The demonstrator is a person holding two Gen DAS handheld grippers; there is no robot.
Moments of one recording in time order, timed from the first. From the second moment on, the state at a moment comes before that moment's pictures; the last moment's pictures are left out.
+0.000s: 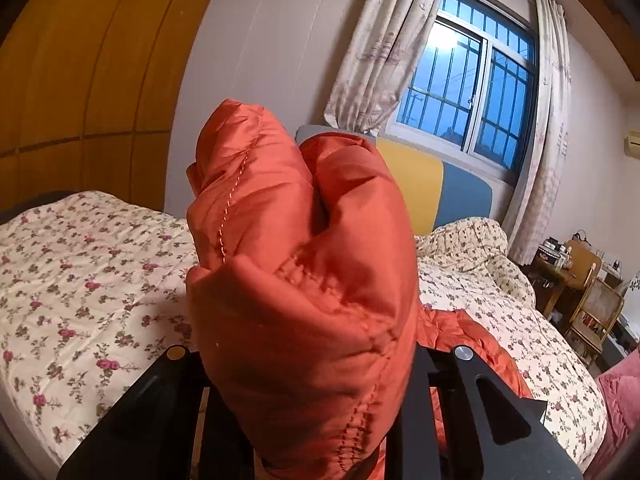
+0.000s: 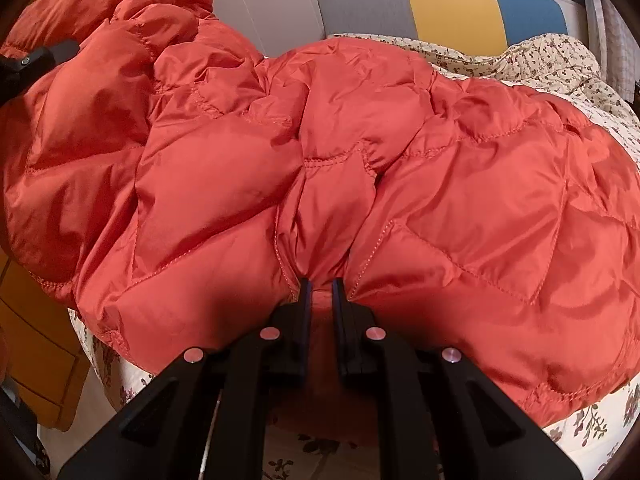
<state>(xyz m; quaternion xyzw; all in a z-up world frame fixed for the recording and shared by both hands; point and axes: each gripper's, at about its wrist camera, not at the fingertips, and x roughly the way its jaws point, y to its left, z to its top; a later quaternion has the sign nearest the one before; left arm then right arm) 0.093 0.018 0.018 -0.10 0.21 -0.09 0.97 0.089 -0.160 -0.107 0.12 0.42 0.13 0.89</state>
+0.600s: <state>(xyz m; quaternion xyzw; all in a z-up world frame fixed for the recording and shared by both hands) 0.087 -0.060 0.026 0.03 0.21 -0.09 0.97 0.042 -0.288 -0.065 0.13 0.37 -0.05 0.92</state>
